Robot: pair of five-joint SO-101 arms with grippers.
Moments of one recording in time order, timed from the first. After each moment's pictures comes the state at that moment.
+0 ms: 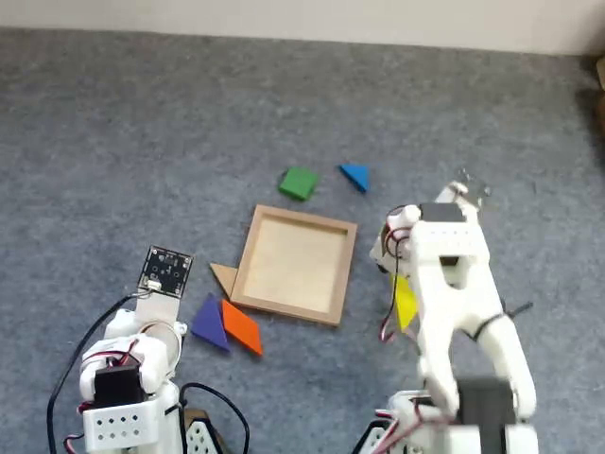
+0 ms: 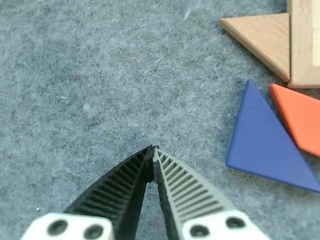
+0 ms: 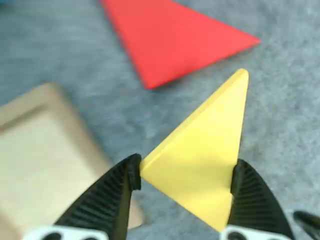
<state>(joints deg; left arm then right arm) -15.3 -102.5 96.0 76.1 -16.5 -9.1 -17.9 35.1 69.3 -36.0</state>
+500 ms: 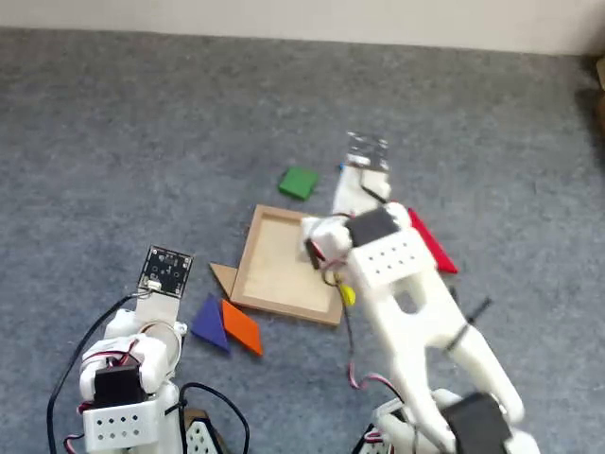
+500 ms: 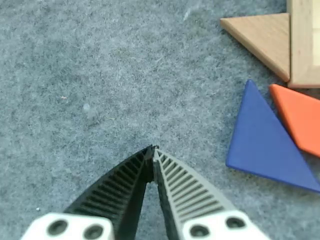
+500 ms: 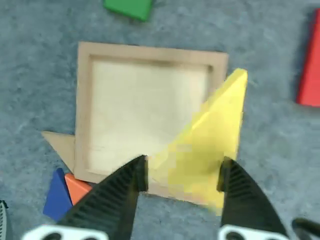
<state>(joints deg) -15.3 -102.5 96.0 76.1 -16.5 -30.6 -17.7 27.6 66.8 -28.1</state>
